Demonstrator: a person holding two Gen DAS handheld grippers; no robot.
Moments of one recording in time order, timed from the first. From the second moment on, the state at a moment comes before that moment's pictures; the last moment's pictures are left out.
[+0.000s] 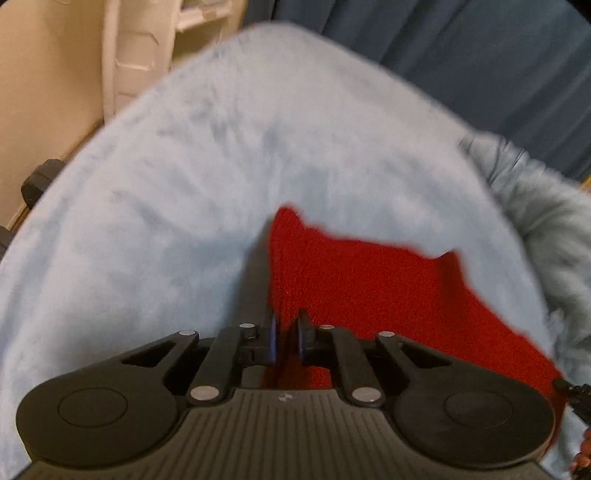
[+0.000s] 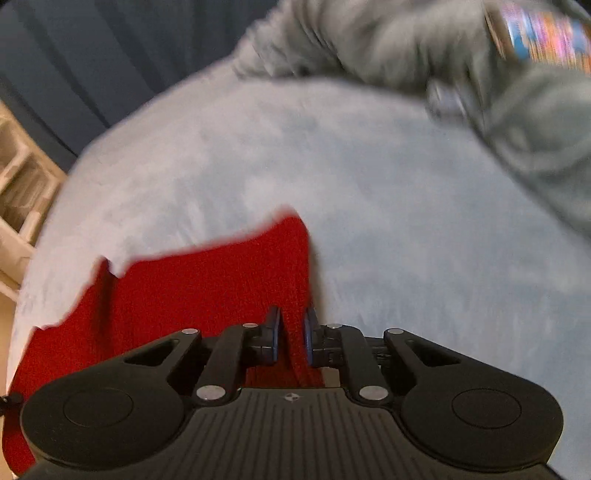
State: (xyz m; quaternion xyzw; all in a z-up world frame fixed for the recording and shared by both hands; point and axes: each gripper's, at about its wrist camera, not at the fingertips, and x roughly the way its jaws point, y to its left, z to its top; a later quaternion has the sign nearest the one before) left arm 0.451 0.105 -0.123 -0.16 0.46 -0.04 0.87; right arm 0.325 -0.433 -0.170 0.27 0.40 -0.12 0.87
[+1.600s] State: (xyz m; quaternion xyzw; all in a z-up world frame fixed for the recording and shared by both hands) left arm 0.059 0.019 -0.035 0.02 0.39 -0.01 0.92; right arm -0.016 -0.239 -0.019 0.14 0.33 -0.06 0.93
